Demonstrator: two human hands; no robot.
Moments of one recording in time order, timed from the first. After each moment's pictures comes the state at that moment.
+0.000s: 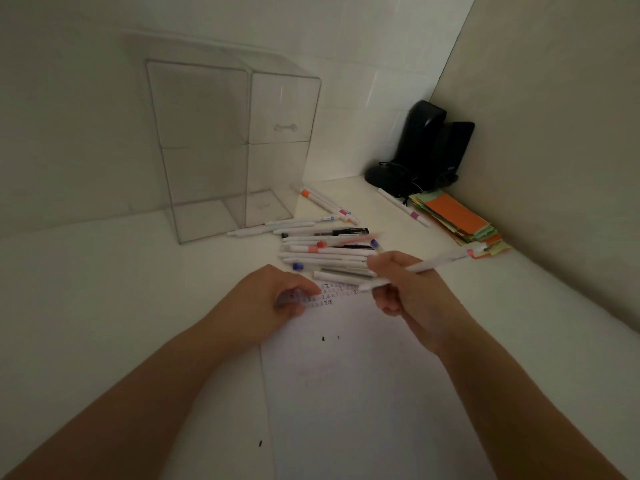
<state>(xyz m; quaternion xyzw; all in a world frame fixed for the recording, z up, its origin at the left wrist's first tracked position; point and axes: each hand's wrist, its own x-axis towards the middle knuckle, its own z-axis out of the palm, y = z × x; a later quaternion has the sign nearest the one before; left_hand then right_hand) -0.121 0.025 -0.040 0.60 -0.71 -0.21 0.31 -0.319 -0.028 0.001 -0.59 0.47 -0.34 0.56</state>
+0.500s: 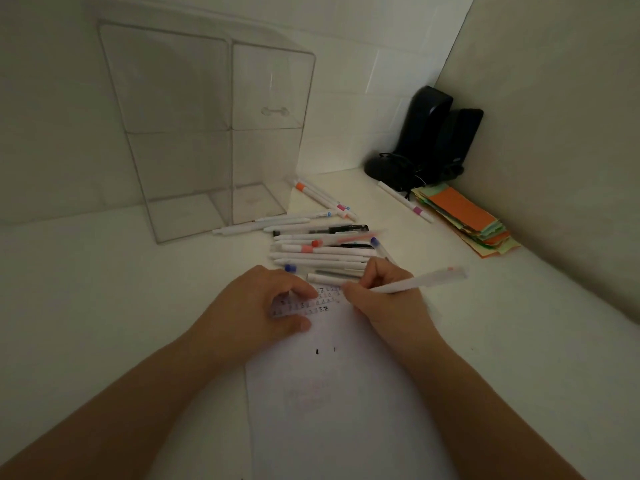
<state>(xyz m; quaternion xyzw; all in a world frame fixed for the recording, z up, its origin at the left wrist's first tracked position) -0.123 0.014 -0.054 0.59 -0.72 -0.20 0.32 -0.303 -0.042 -0.039 -0.67 0.50 -0.38 0.40</state>
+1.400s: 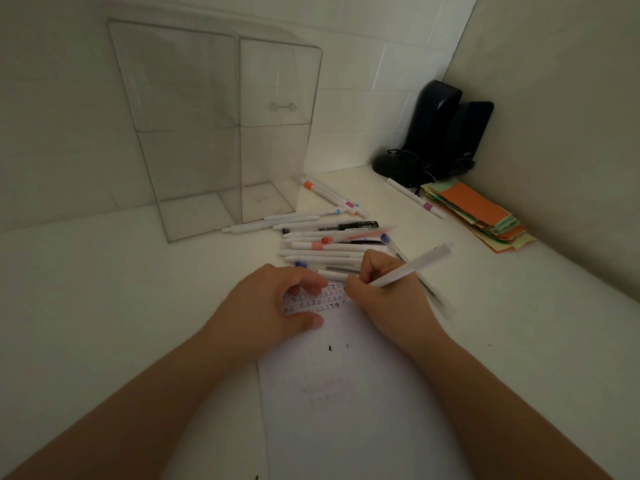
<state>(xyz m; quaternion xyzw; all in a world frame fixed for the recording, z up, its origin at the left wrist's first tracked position) -0.125 0.016 -0.050 0.59 -0.70 -0.23 0.33 -0.294 -0.046 -0.046 -0.73 0.46 -0.36 0.35</state>
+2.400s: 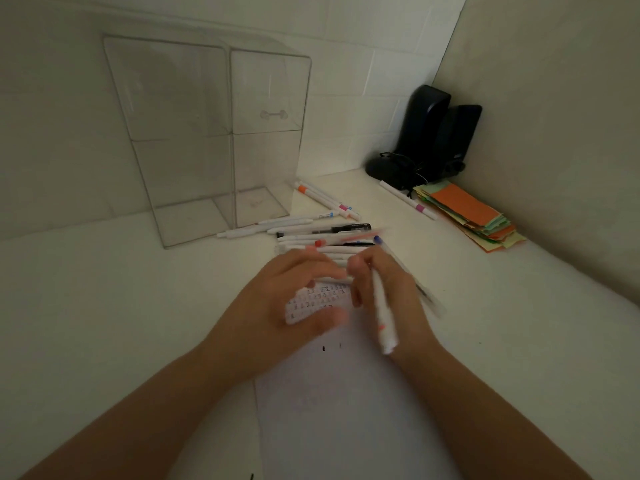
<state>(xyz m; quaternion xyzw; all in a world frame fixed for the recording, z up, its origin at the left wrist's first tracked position) -0.138 0.026 -0.039 0.47 -0.74 -0.17 0.44 -0.298 -0.032 -0.041 -0.72 0.41 -0.41 0.39</state>
